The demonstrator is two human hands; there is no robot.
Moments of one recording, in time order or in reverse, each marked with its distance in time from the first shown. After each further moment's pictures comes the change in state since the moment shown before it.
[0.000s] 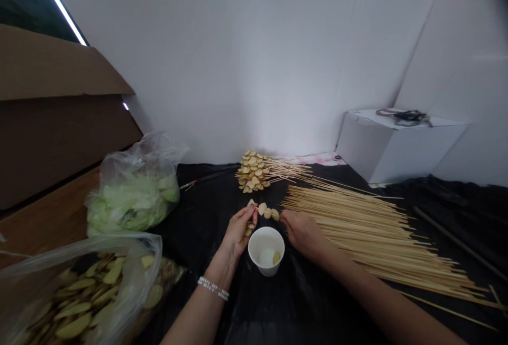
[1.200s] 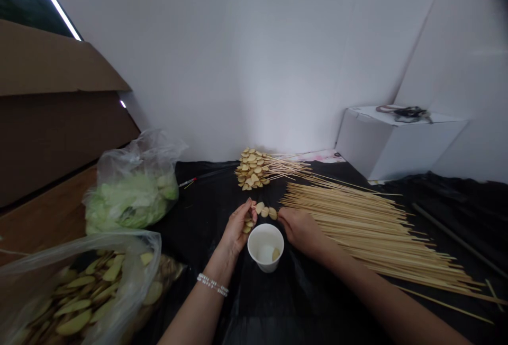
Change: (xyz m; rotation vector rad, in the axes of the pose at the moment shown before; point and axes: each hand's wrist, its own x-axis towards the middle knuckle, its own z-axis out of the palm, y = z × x) left_hand -0.004 0.006 0.006 -0.036 0.035 -0.053; right_hand -0.001 -0.005 -0.007 0.036 -0.028 -0.052
